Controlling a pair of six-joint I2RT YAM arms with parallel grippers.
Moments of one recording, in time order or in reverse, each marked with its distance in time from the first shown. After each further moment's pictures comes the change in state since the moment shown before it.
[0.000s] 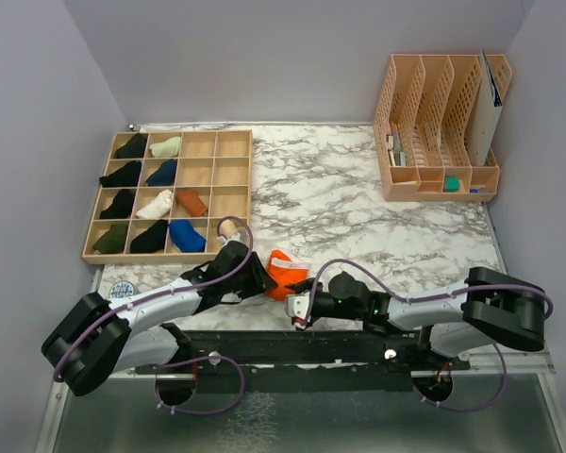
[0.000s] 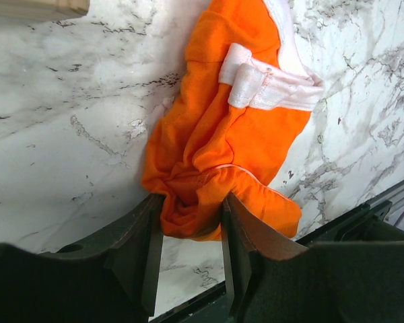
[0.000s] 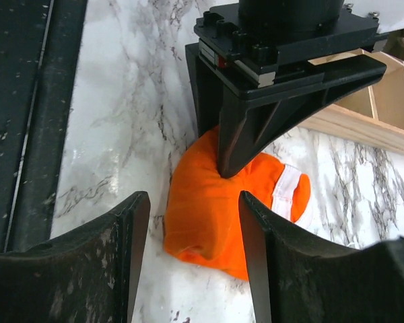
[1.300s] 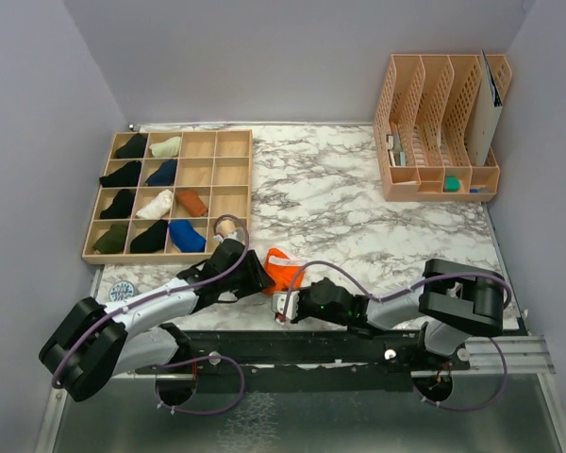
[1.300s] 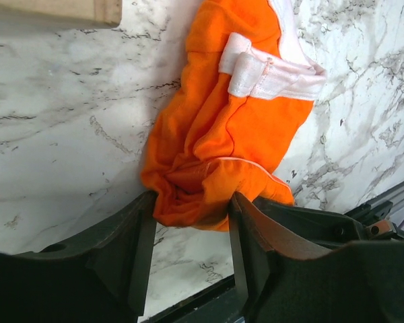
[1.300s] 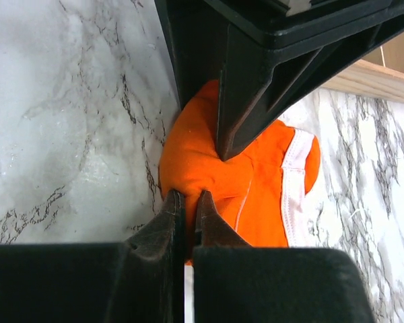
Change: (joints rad) left arm 0.035 -0.018 0.007 -0.034 0.034 0.029; right arm 0.040 0.271 0.078 0.113 0.256 0.003
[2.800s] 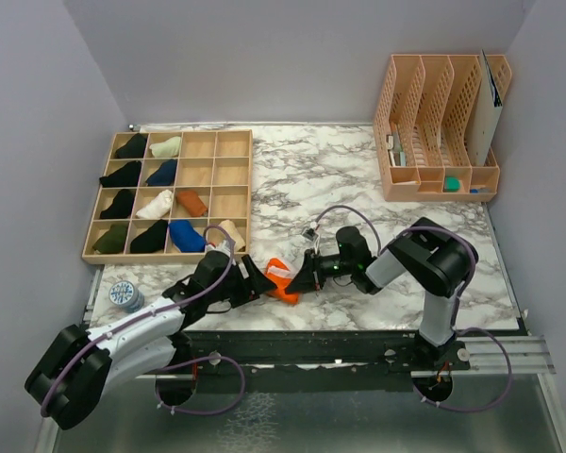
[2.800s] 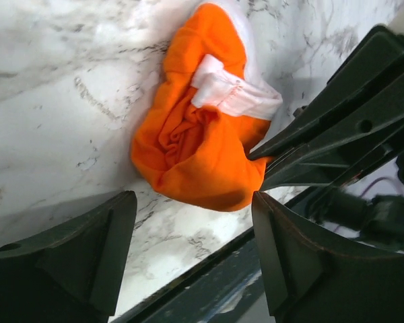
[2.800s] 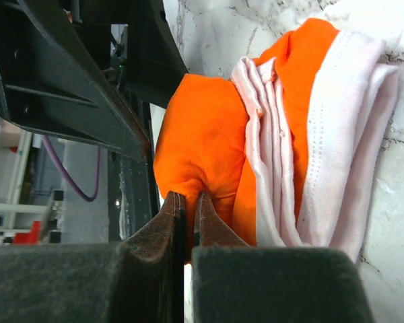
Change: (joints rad) left arm 0.046 -0.206 -0.146 0.094 0.118 -0.021; right arm -0.547 0.263 0.095 0.200 -0.989 1.236
